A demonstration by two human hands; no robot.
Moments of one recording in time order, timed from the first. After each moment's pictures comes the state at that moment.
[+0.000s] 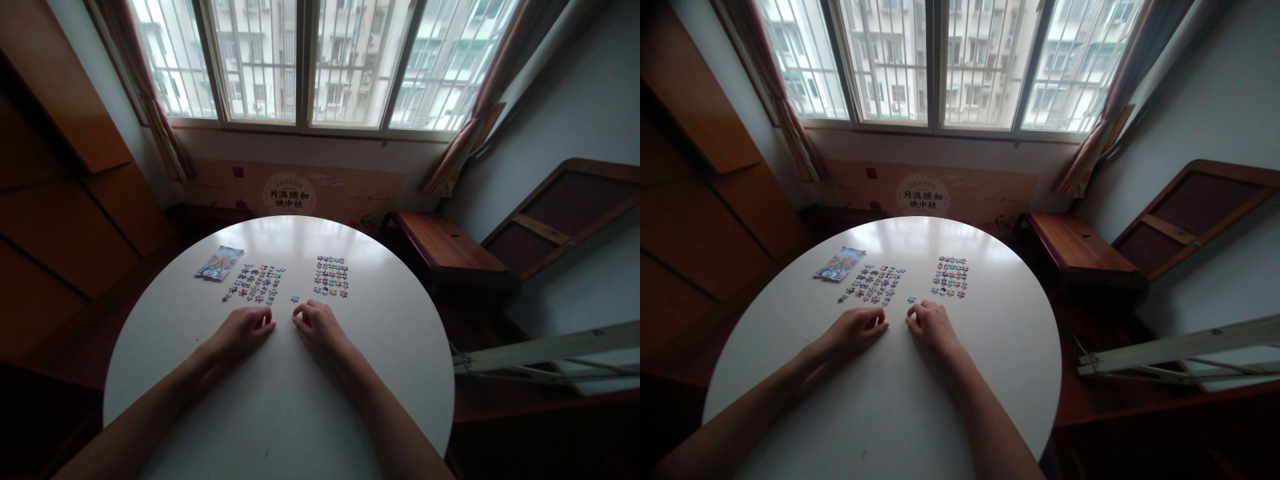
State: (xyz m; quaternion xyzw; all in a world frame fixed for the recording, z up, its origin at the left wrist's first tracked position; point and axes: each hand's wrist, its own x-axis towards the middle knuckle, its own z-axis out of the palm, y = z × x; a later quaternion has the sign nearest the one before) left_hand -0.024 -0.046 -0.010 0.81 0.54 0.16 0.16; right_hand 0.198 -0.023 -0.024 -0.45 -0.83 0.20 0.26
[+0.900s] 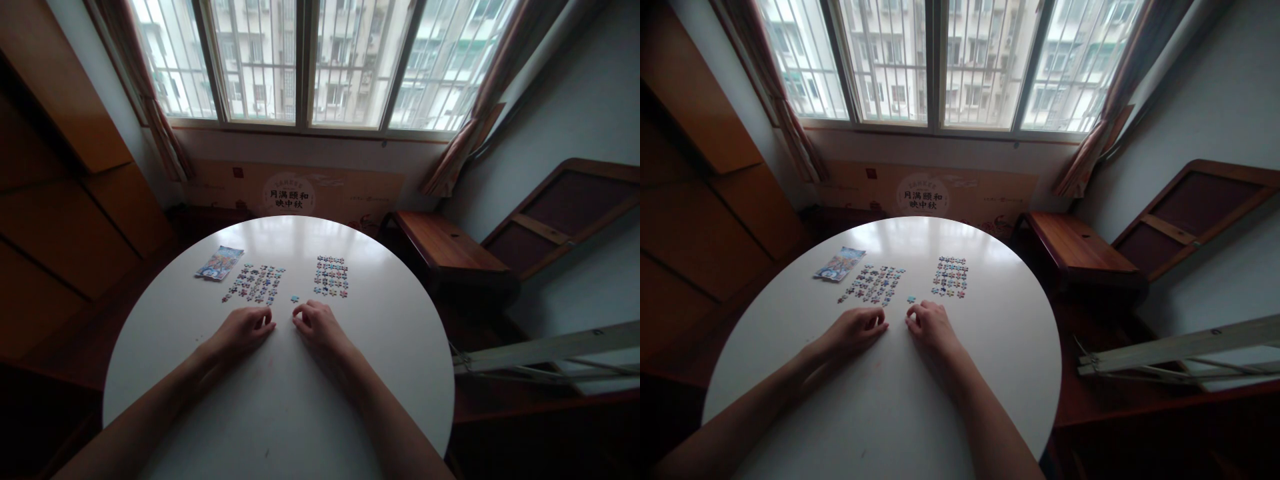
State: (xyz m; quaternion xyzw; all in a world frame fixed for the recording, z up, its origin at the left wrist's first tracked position) left_hand -0.023 -0.047 -0.009 0.81 0.54 0.17 0.16; right_hand 0.198 -0.022 -0.024 -0.45 -0.84 0.20 0.25
